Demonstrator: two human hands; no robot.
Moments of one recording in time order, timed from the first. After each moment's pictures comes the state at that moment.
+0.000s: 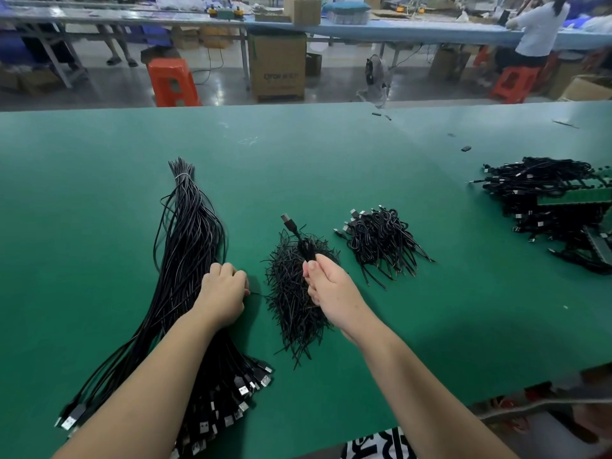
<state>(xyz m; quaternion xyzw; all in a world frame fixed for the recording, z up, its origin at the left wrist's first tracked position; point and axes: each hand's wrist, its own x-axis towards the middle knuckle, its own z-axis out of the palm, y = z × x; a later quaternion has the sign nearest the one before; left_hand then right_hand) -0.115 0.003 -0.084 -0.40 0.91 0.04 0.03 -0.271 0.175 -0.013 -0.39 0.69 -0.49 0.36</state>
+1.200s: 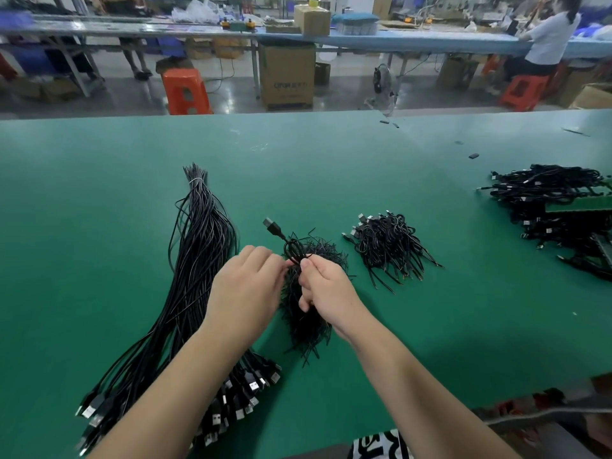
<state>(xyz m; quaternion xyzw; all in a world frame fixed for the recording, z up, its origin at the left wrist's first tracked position) -0.107 0.087 0.018 -0.24 0.90 -0.02 -0.35 -0.245 0.161 0.001 -0.38 0.63 -0.56 0.39</state>
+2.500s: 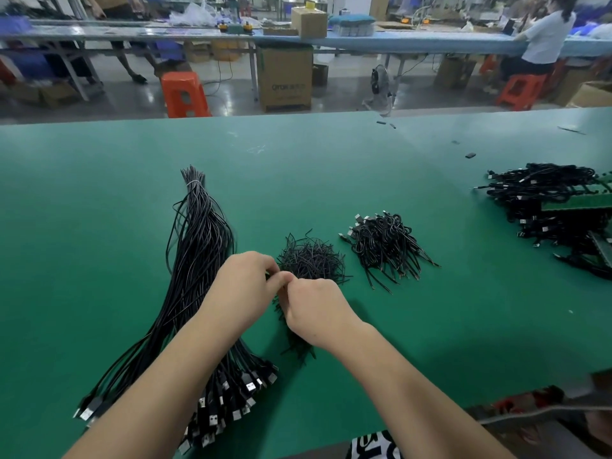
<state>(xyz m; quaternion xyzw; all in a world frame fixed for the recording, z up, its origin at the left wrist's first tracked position) -0.120 0.087 0.054 -0.41 0.88 0.18 -0.14 -0.237 0.166 -0.002 -0.67 0.73 -0.11 -0.03</state>
